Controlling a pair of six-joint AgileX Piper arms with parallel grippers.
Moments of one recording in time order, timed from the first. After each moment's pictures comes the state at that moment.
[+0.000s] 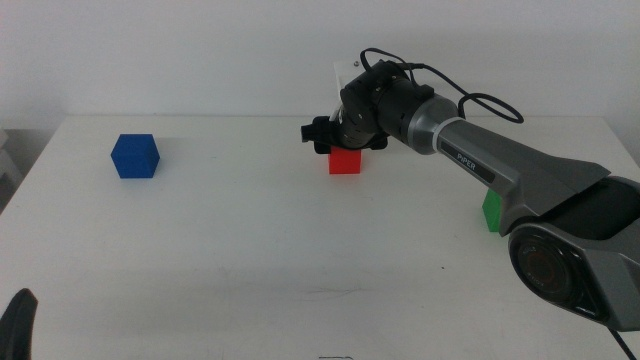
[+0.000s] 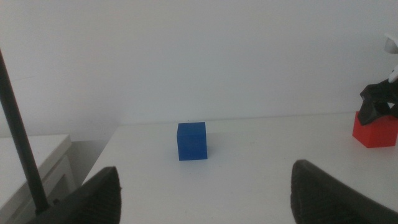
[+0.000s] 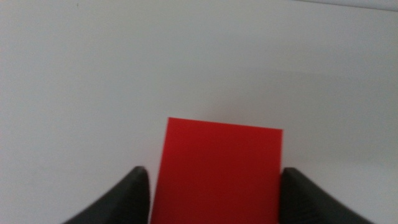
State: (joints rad) left arm -0.01 -0.01 0.03 -0.11 0.05 0.14; right arm 0.56 2.51 -2.29 -0.30 0.78 0.55
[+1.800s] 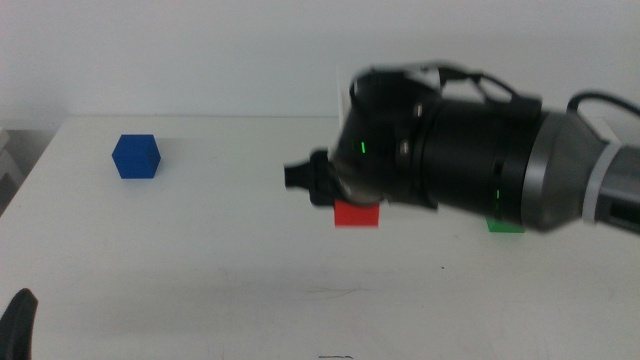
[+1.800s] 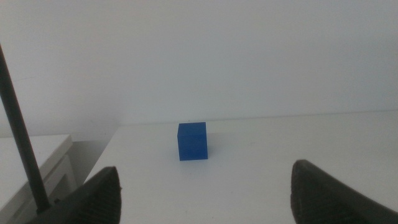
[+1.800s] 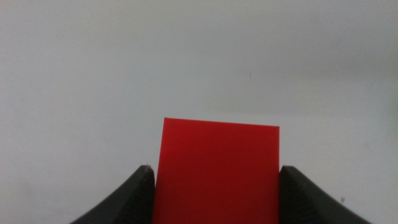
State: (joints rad) left arm -0.01 -0.01 0.03 -0.11 0.05 0.14; right arm 0.92 1.81 -1.50 -0.65 0.93 1.17
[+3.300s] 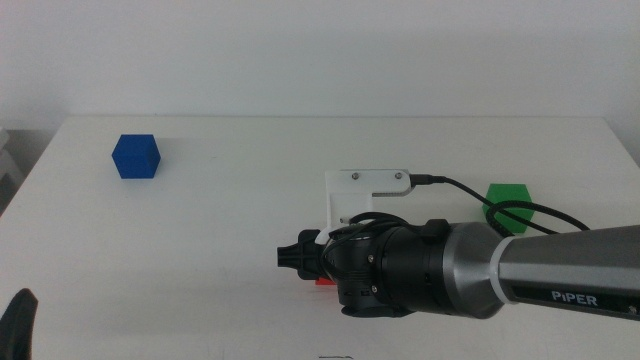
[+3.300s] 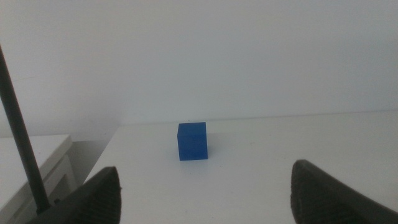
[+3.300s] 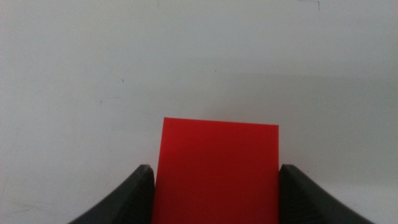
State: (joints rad) left arm -0.01 -0.01 0.03 -0.11 0.05 0.14; right arm 0.95 1.95 -1.21 -1.01 0.56 1.67
